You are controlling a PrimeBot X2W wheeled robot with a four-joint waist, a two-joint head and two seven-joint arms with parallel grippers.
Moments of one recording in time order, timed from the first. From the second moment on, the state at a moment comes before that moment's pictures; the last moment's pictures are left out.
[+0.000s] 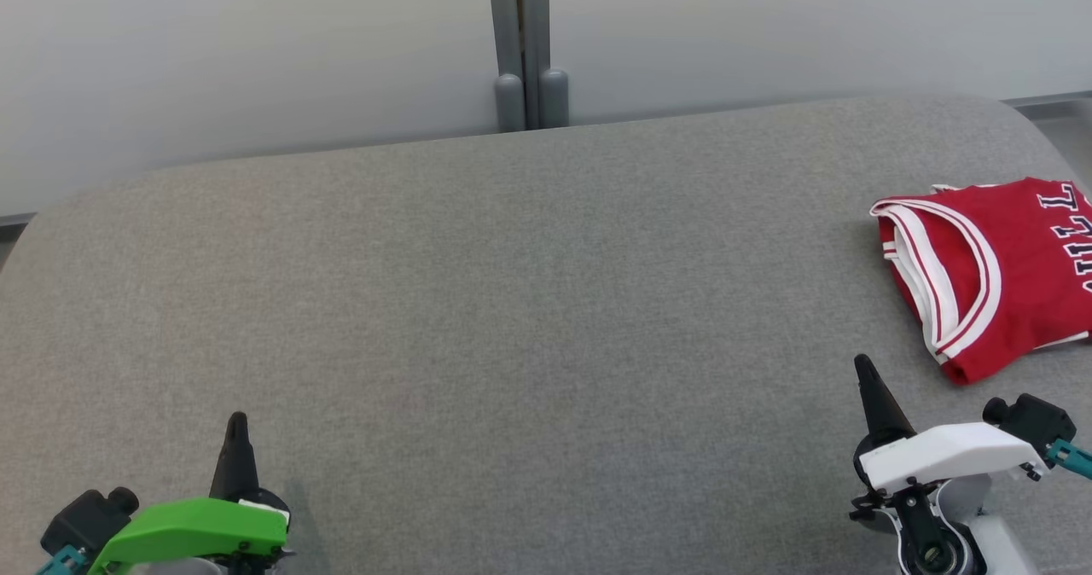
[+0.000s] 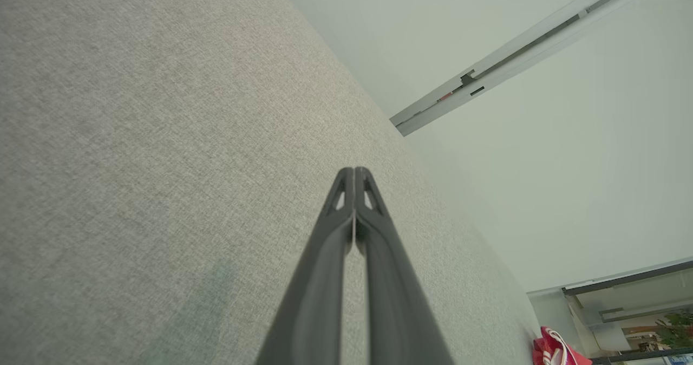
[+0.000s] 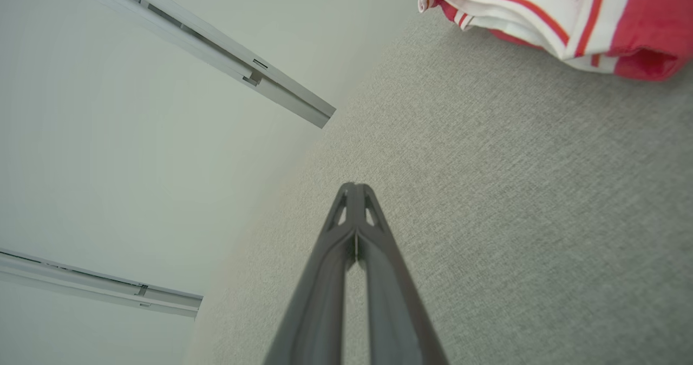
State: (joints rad) left arm -0.02 0.04 0.06 0.26 -0.98 -0.06 -0.05; right arm -0.16 -0.04 -0.03 0.39 0.99 0.13 -0.05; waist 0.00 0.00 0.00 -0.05
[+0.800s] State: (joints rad) left arm -0.05 0.04 0.08 0.24 -1.23 -0.08 0.02; right arm -0.15 -0.05 -0.07 0.34 1.23 0.13 0.02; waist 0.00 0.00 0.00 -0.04
